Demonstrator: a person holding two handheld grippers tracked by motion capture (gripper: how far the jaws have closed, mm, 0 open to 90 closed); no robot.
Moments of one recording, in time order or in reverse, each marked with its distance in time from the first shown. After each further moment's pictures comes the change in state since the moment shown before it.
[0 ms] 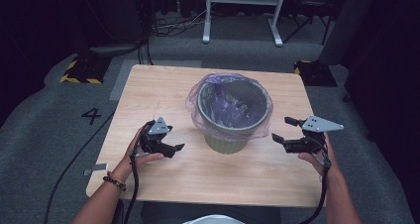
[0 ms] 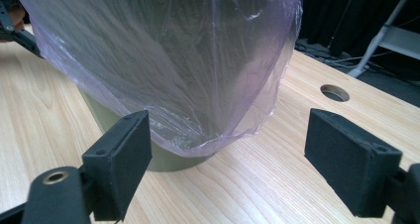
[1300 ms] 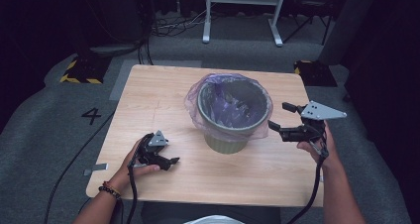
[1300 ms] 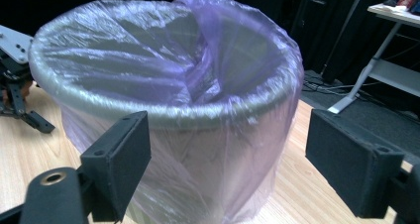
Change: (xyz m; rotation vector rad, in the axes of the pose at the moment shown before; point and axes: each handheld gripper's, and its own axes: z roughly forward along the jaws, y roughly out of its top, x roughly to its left) left arm -0.007 -0.037 0.007 0.084 -0.030 -0.027; right arm 0.010 0.058 -0.003 -0.074 -0.011 -0.041
